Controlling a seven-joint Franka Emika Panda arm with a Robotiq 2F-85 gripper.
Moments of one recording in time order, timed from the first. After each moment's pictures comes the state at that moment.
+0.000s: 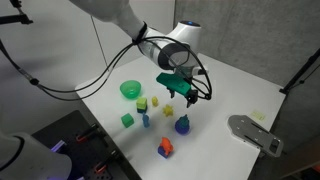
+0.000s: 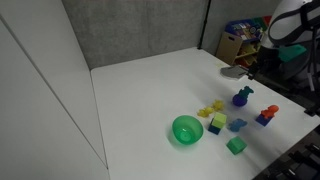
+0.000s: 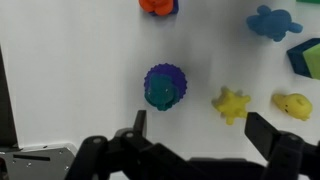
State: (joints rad) arm -0.17 0.33 -0.13 -2.10 -0.04 2.39 -0.26
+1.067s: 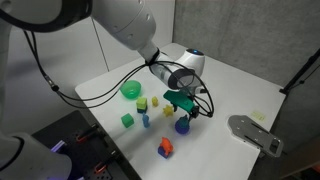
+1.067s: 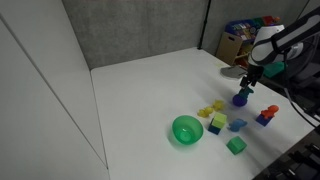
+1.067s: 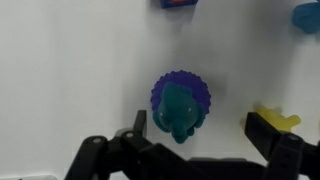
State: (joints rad) arm -0.19 0.60 -0.12 -1.95 -0.05 2.44 -0.26
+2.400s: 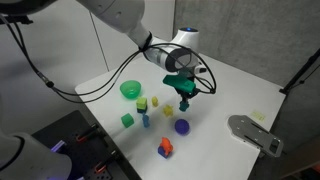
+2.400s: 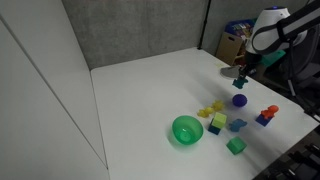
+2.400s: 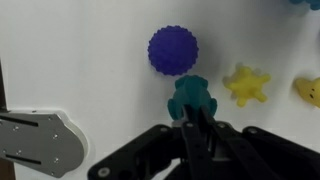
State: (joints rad) arm -0.16 0.48 -0.09 -1.96 -0.11 2.46 -0.26
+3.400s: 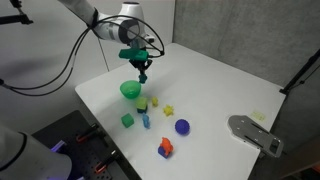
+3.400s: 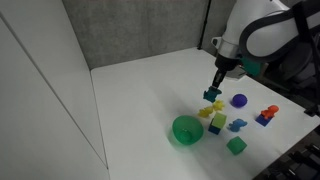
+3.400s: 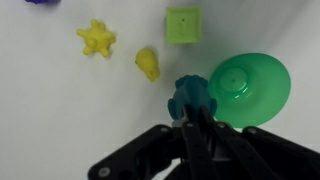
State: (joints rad) arm 0.08 0.25 0.12 -2.17 -0.09 2.45 -0.23
